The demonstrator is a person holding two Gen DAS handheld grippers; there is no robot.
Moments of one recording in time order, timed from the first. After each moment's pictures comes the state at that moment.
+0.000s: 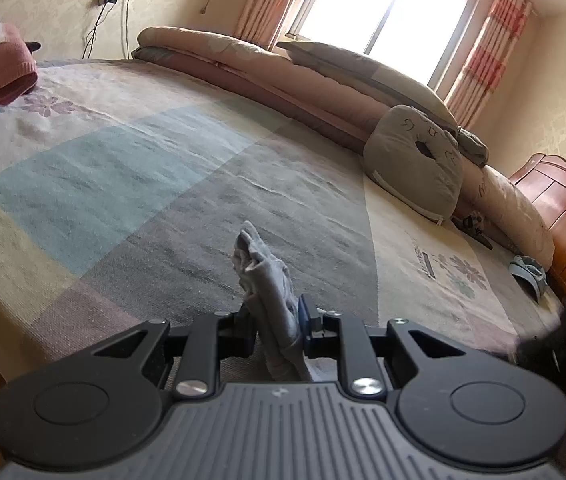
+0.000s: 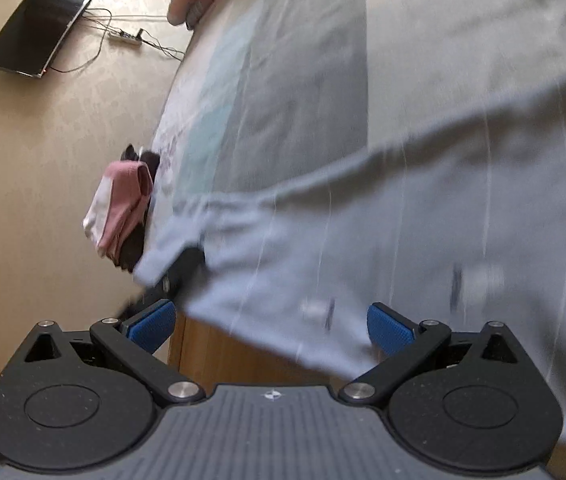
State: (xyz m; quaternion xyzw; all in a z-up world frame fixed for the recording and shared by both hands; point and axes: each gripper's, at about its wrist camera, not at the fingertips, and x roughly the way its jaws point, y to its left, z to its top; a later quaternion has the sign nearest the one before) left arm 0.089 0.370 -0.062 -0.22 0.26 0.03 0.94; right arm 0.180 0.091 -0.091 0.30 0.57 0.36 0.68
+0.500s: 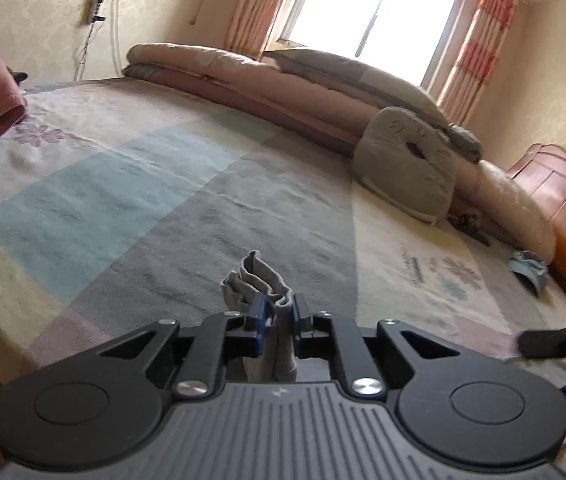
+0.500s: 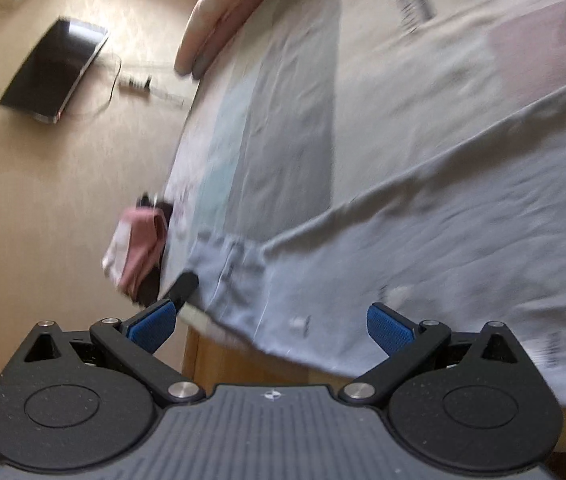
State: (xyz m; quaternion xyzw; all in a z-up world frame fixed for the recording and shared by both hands) left arm 0.093 0.348 -0.040 -0.19 0.26 0.04 0.95; right arm 0.173 0.013 -0.053 0.34 0.51 0.33 0.71
